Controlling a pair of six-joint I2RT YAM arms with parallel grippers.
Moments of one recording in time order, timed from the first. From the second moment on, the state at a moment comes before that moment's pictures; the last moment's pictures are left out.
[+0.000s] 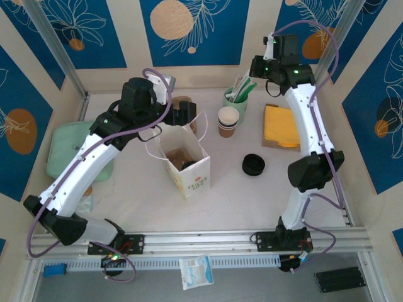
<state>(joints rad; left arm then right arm) -0.61 1.39 1.64 -0.70 0.14 -0.33 0.16 1.85 2.19 -0.85 -0.12 0.26</state>
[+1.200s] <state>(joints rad) -0.61 1.03 1.43 -0.85 -0.11 -0.36 0.62 1.41 2.22 -1.06 -0.23 0.35</state>
